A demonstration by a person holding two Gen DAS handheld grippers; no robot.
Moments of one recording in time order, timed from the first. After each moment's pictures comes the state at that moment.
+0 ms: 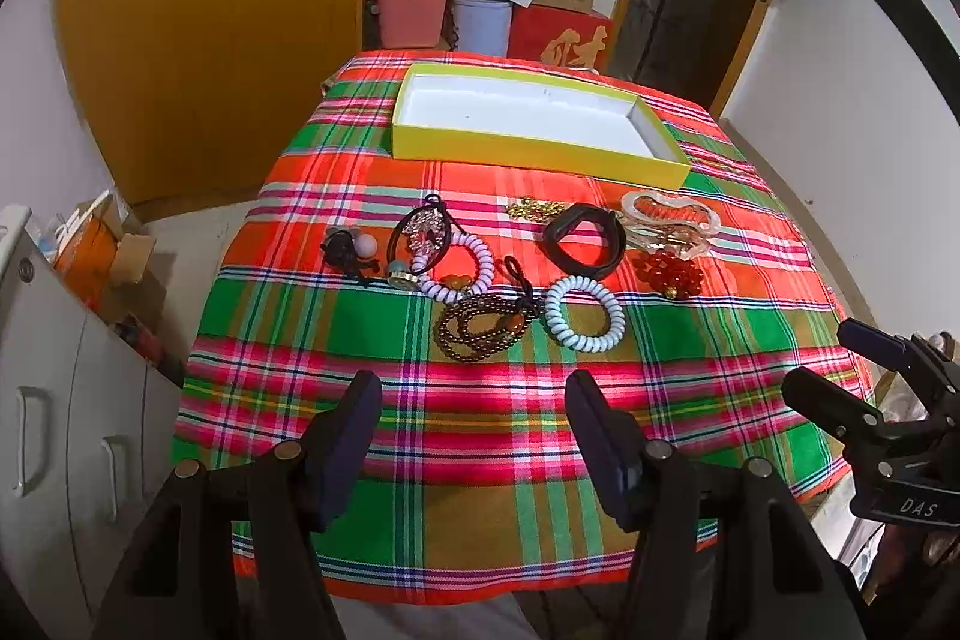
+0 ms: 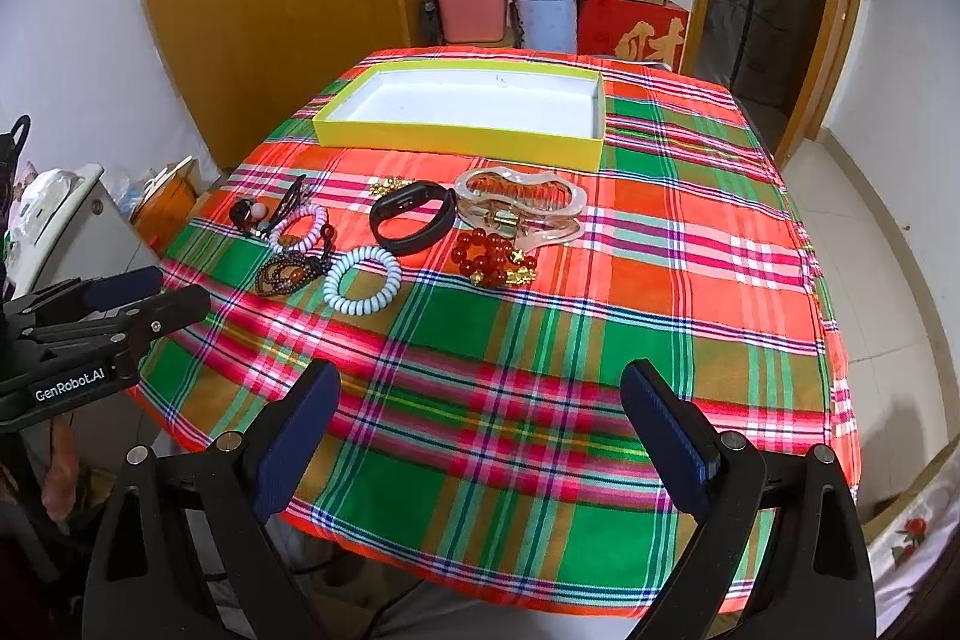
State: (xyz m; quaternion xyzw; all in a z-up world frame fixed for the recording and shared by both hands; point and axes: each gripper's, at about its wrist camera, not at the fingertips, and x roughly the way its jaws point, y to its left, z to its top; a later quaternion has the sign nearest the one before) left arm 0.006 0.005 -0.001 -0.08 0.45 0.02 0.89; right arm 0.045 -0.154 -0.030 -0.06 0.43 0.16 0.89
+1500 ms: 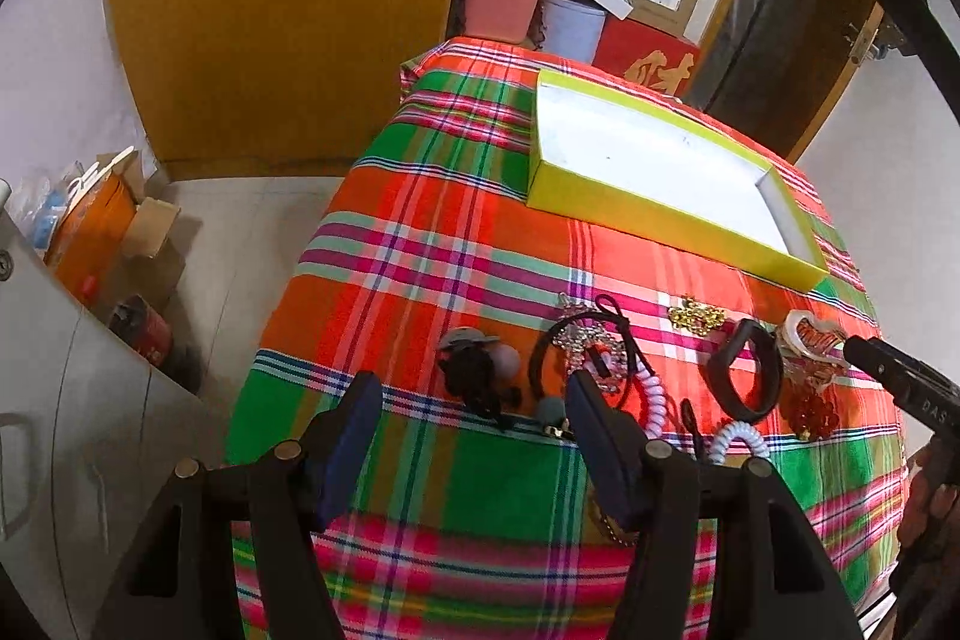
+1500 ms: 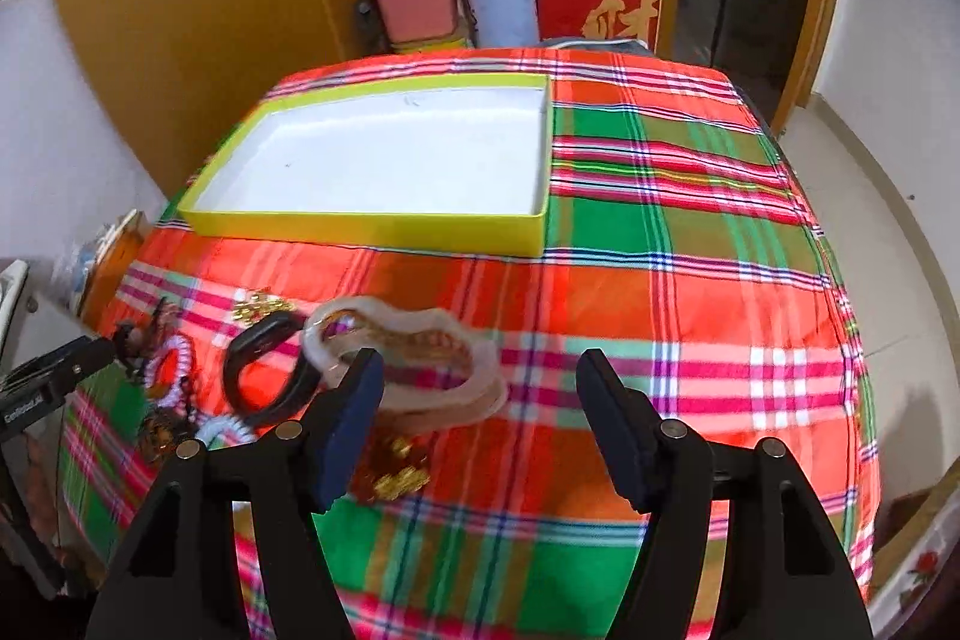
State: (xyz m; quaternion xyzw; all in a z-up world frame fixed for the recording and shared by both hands) left arm 0.088 0.090 -0.037 -0.14 0.46 0.08 0.87; right arm 0.194 -0.172 -0.058 -0.02 0.46 0.13 0.88
